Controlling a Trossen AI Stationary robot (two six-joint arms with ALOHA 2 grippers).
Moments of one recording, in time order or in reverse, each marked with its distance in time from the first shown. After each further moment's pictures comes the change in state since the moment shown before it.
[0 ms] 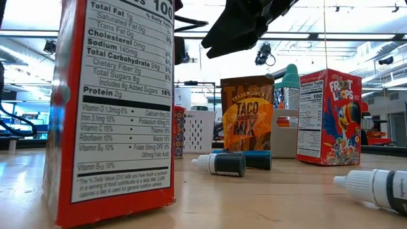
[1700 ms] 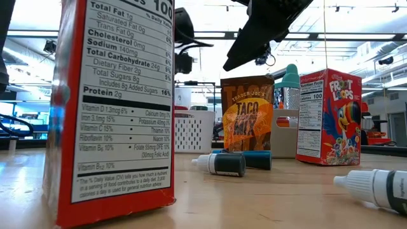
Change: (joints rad) left arm 0.386 -0.004 0.120 -0.191 0.103 0.499; right arm 0.016 -0.014 0.000 -0.180 -0.140 0.013
